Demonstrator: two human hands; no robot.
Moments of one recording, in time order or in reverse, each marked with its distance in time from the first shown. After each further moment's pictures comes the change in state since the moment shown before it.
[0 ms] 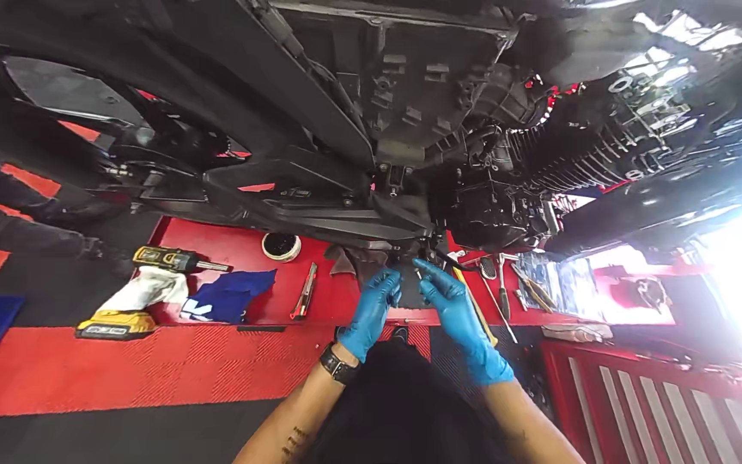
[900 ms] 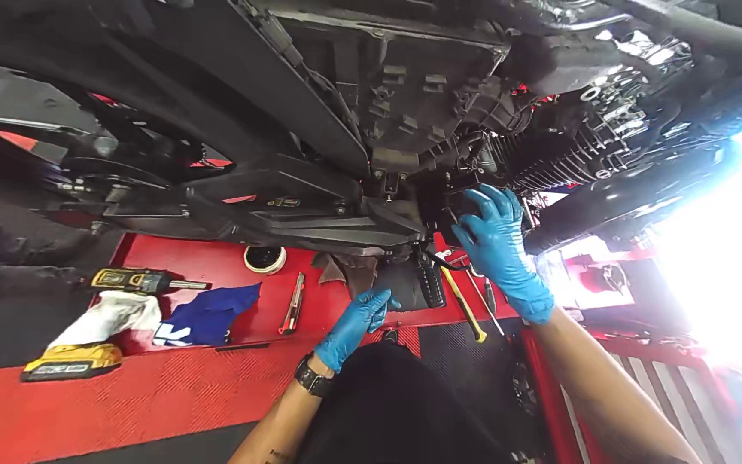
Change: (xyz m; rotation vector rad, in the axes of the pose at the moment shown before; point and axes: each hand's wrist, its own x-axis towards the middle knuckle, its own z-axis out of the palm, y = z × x) left_hand -0.007 0.018 -0.040 0.271 -0.323 -0.153; right_hand 0.075 -0.072 -0.084 -1.293 0.253 -0.627
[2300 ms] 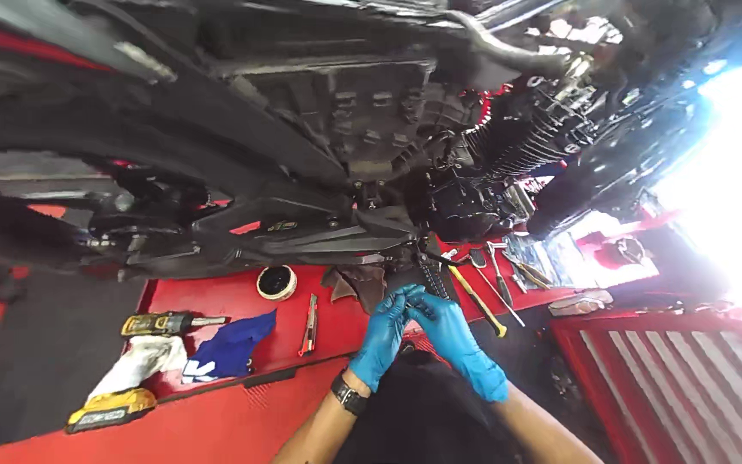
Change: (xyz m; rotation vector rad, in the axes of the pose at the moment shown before) left_hand 0.004 -0.015 0.042 -0.319 0.075 0.106; right_hand -0.119 -0.125 0.046 0.690 -0.302 0.576
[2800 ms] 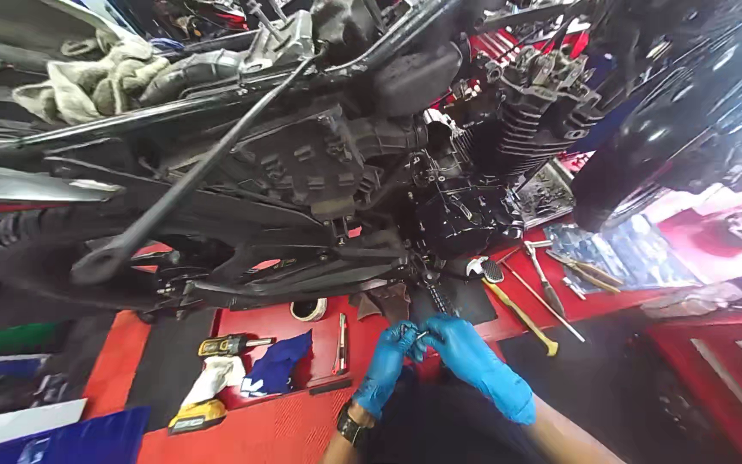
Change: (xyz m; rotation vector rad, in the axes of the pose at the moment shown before) left_hand 0.003 0.001 0.002 0.605 0.081 -0.065; right_hand 0.018 0.036 -0.029 0.072 -0.321 -0.089
